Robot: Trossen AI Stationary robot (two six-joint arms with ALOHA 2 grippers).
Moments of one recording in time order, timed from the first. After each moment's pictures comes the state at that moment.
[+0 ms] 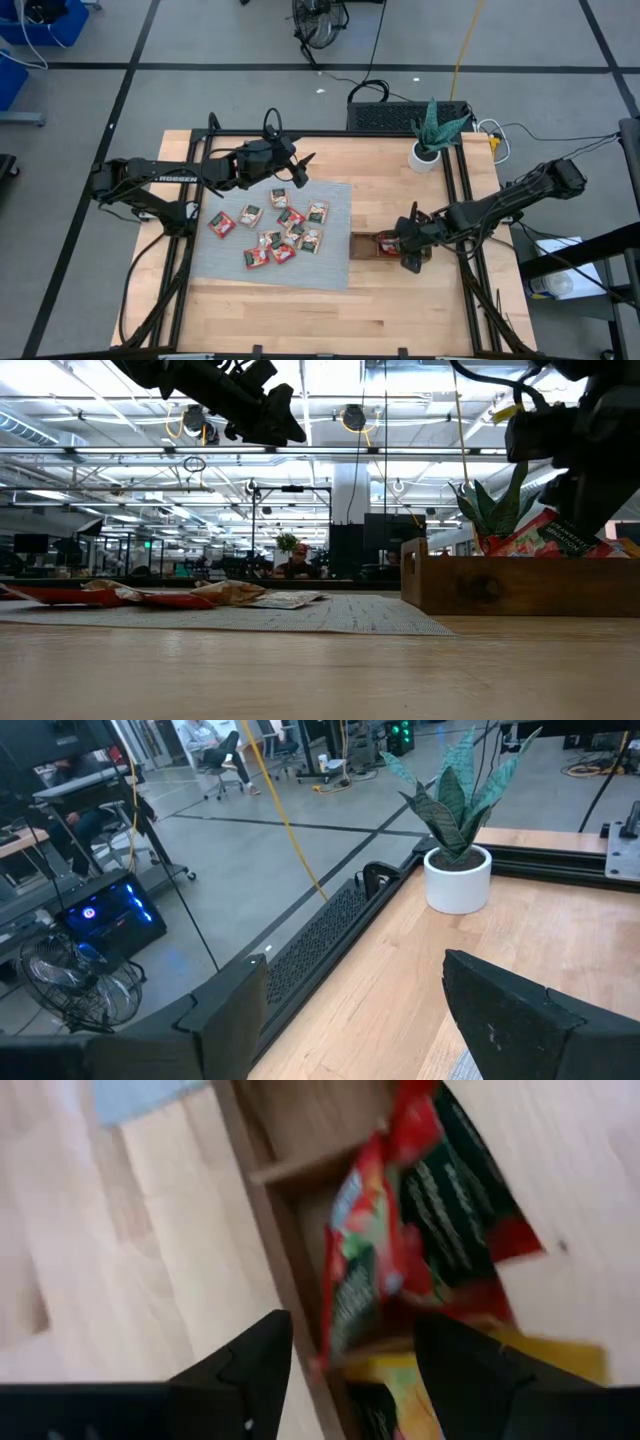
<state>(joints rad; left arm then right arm) 0.23 1.37 0.91 0.24 -0.42 0.11 0.33 1.10 0.61 -0.64 0.05 0.74</state>
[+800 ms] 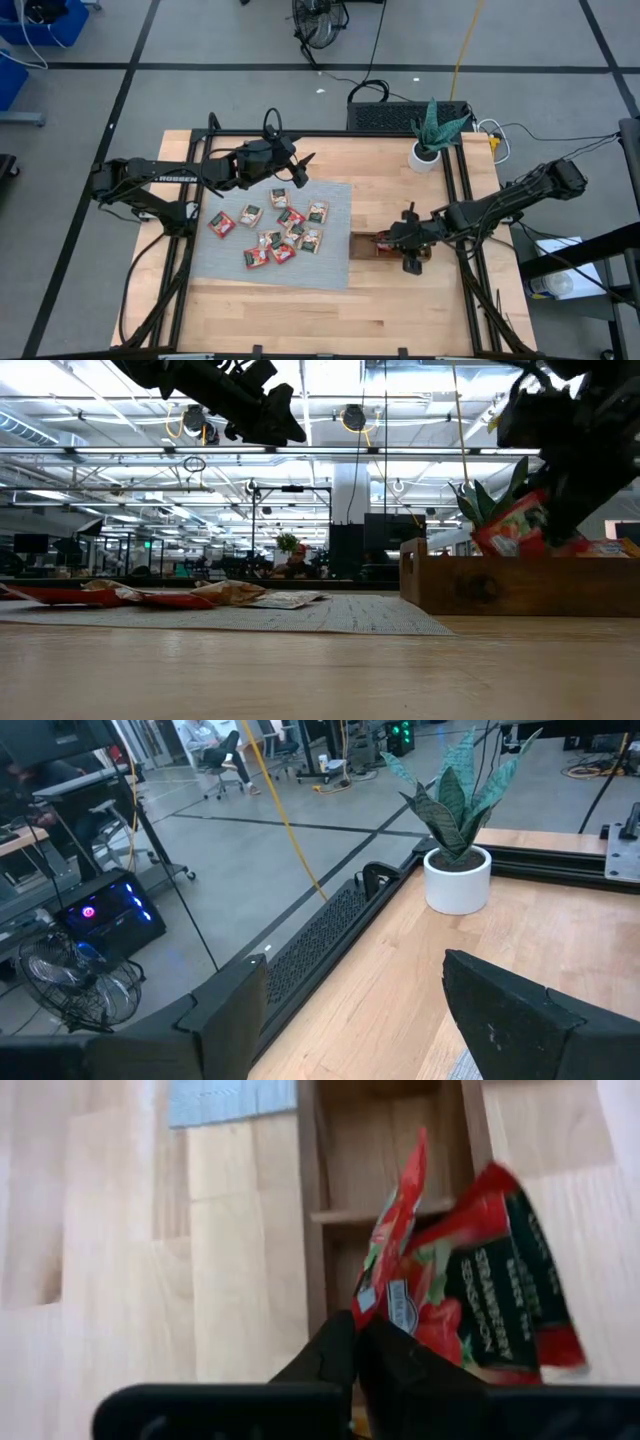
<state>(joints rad) 0.23 1.37 0.91 0.24 -0.42 0.10 0.31 1.10 0.59 -0.49 0.03 0.47</state>
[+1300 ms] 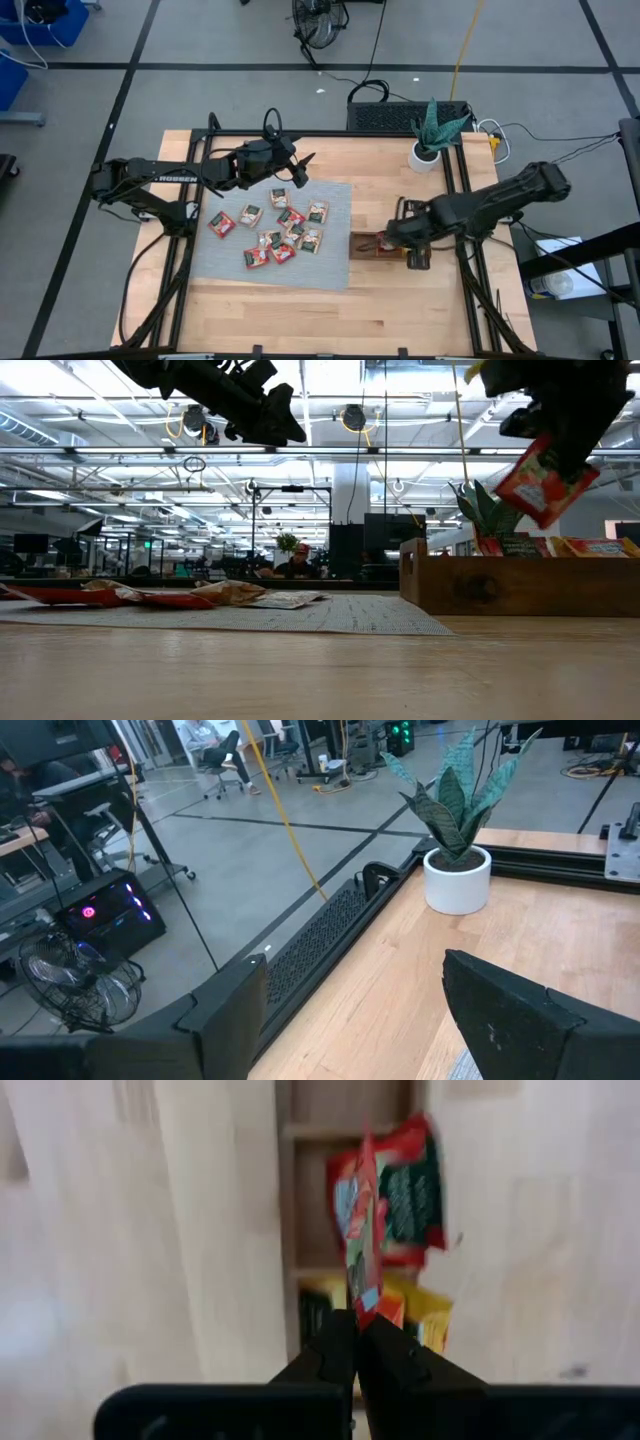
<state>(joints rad) 0.23 1.37 0.91 0.24 -0.42 0.10 0.30 1.34 1.10 -1.21 0.03 0.37</state>
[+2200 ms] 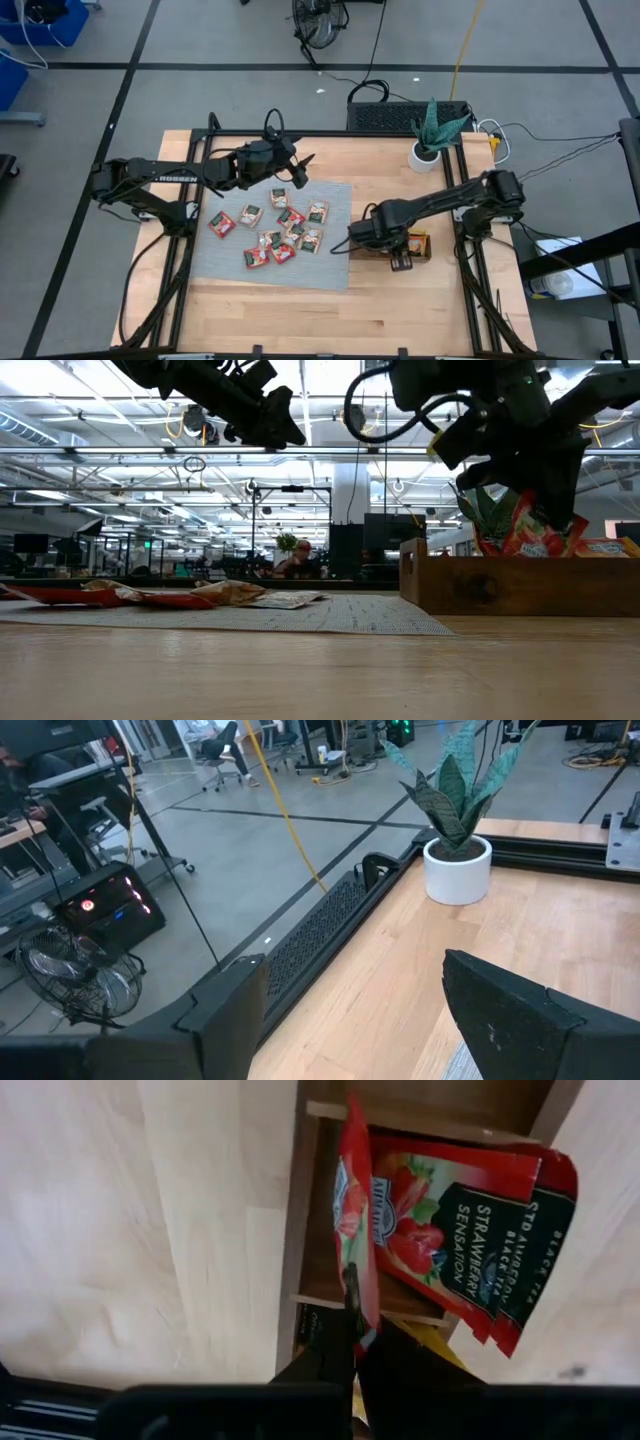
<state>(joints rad) 0.23 1.37 0.91 0.21 -0.42 0.10 0.18 1.74 1.27 -1.34 -0.13 0.06</state>
